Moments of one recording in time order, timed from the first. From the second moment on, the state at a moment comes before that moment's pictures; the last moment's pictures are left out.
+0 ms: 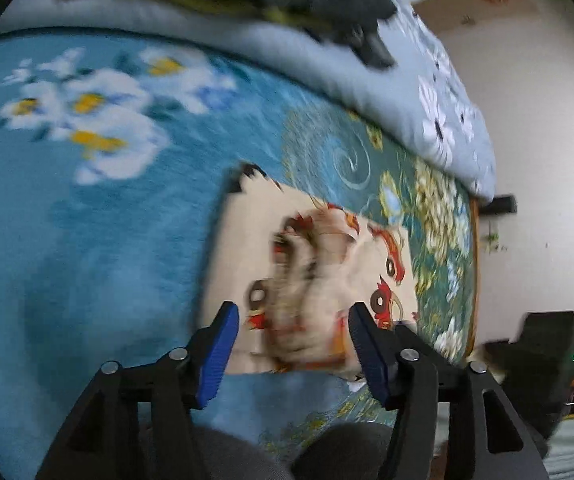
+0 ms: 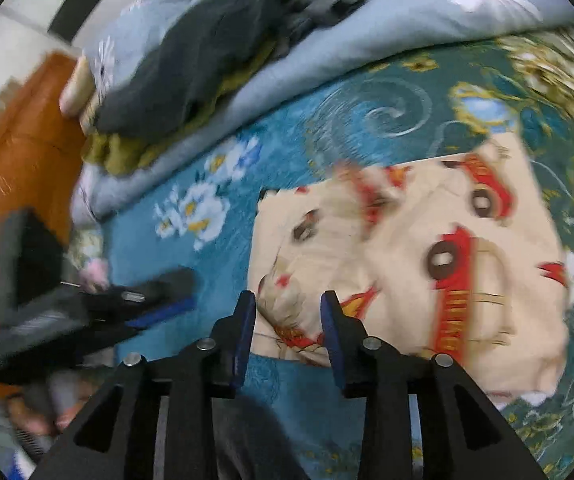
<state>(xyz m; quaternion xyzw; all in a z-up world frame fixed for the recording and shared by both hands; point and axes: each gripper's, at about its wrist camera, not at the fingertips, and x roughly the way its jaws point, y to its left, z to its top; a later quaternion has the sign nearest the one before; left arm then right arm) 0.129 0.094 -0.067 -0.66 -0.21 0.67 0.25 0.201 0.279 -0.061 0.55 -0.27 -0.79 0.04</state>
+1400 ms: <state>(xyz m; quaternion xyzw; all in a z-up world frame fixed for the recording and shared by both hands) 0.116 0.162 -0.053 -0.67 -0.06 0.69 0.27 0.262 0.381 -0.044 0.49 -0.37 -0.79 -0.07</state>
